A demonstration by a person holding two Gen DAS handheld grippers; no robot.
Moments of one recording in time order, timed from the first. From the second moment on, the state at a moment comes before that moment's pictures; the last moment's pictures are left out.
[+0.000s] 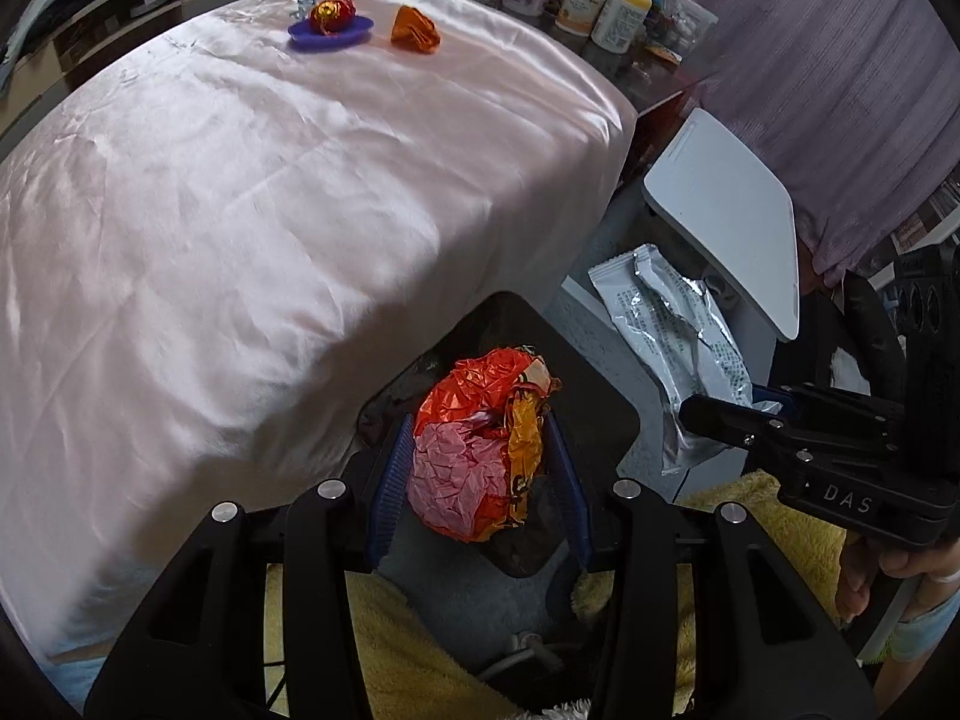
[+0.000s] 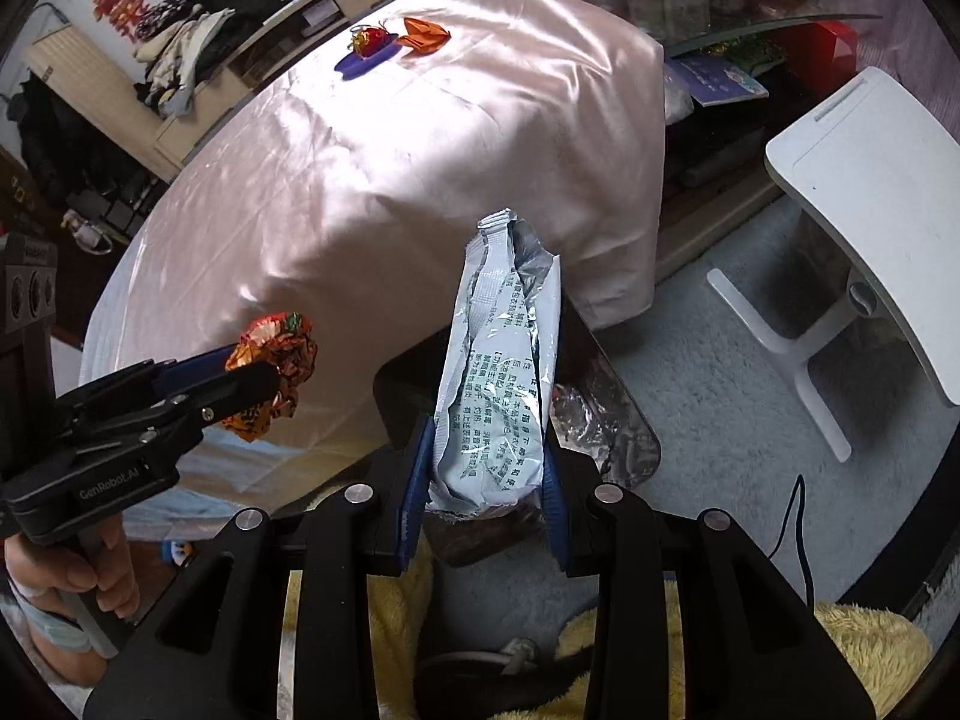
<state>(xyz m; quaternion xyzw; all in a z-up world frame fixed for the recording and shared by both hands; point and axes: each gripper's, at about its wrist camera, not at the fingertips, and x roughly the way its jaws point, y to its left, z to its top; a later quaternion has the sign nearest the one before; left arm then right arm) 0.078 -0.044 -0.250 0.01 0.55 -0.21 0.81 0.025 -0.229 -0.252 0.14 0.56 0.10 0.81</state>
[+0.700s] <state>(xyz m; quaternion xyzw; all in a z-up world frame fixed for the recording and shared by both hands) 0.072 -0.064 -0.308 0.02 0.61 -0.23 0.75 0.043 -0.228 -0.293 0.15 0.60 0.08 0.78</state>
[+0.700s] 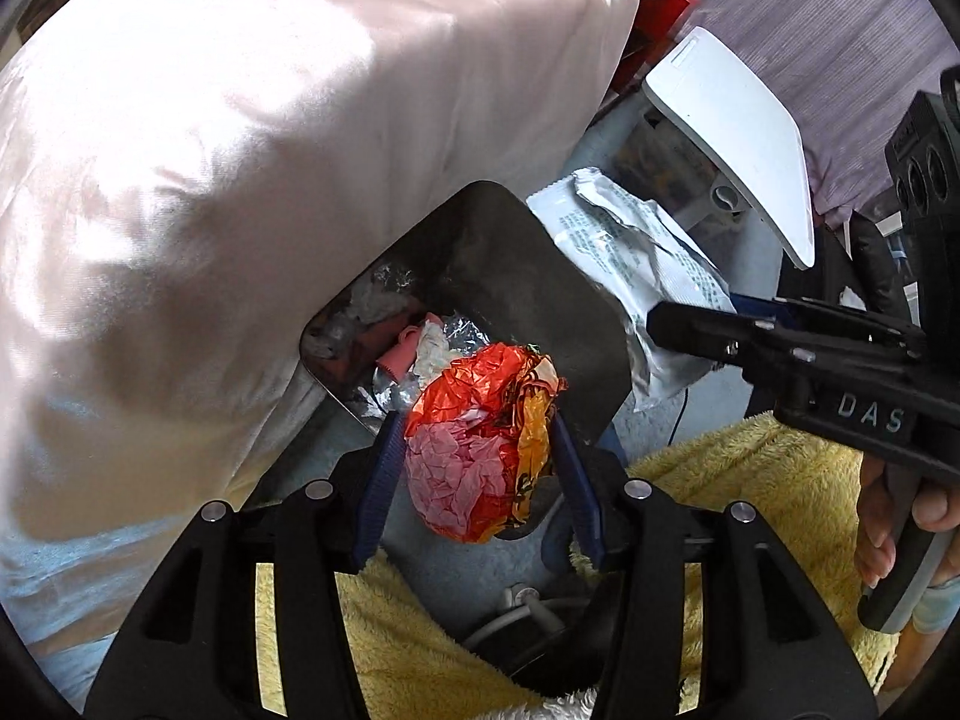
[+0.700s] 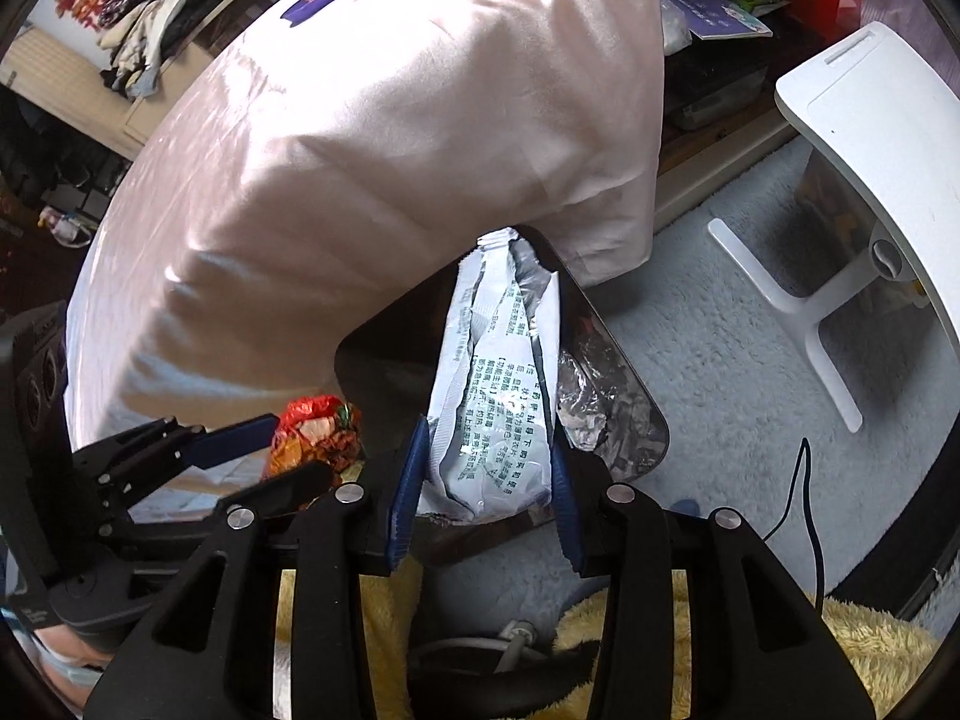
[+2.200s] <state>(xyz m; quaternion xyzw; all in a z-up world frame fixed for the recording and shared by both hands) 0.305 0.031 -0.194 0.02 0.49 -0.12 0.86 0.277 -0.176 -0.222 0.08 0.48 0.15 0.86</state>
